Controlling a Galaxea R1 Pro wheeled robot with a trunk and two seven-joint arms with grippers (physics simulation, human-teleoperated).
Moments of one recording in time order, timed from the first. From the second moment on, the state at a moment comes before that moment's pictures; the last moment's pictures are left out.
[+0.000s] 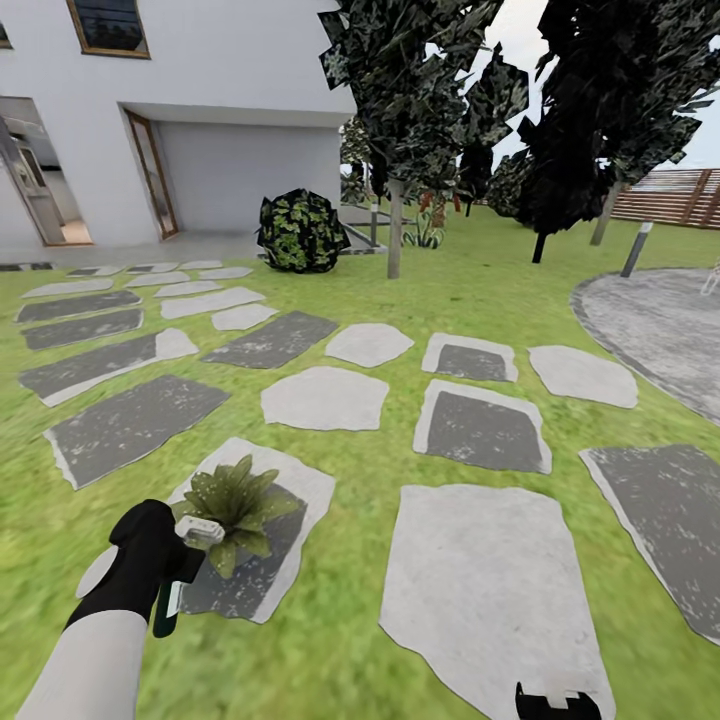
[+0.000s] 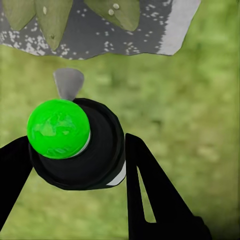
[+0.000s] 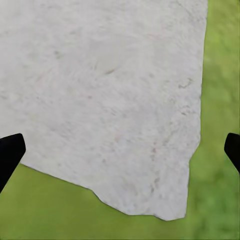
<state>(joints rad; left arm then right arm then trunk) -0.65 0.00 0.41 -0.99 -1.21 0.96 -0.90 -0.44 -0.09 -0.13 -0.03 0.20 -0.39 -0.26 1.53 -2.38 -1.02</state>
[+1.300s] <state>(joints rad) -0.65 0.06 0.30 -0.84 -1.22 0.96 -0.82 -0.44 -0.09 -0.13 -0.03 0.20 -0.39 -0.25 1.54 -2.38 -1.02</state>
